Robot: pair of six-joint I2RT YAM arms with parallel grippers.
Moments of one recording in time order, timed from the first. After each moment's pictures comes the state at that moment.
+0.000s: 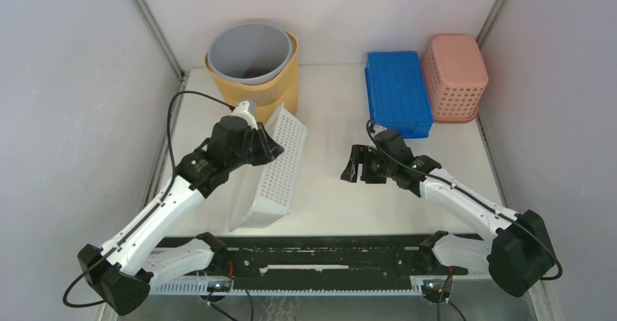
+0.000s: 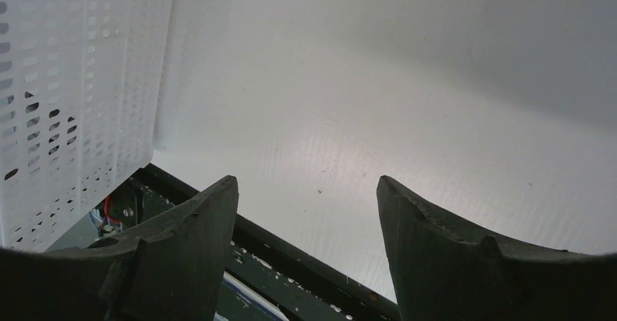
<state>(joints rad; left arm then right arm) -0.60 0.99 0.99 -0.55 -0.01 -0.67 0.58 1.15 0.75 -0.42 -0.19 0.61</state>
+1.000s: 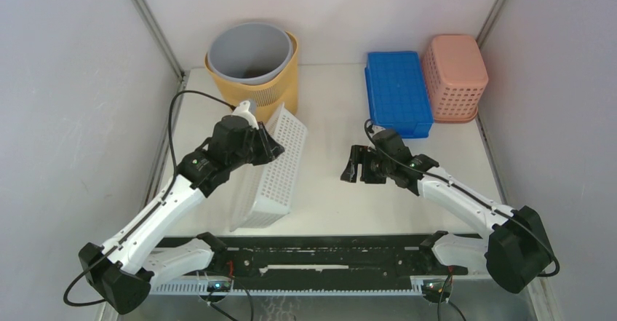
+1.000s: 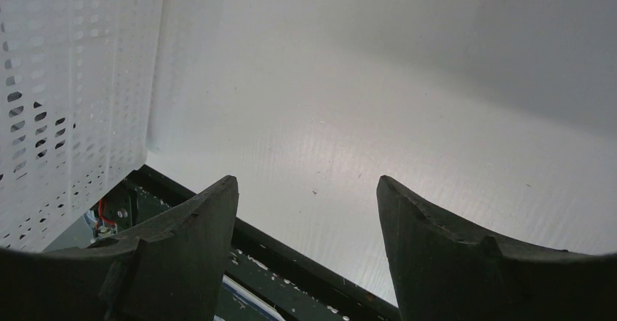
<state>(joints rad) -0.60 1.00 0.99 -0.55 -0.01 -0.67 0.58 1.18 0.75 -0.42 -0.20 0.61</state>
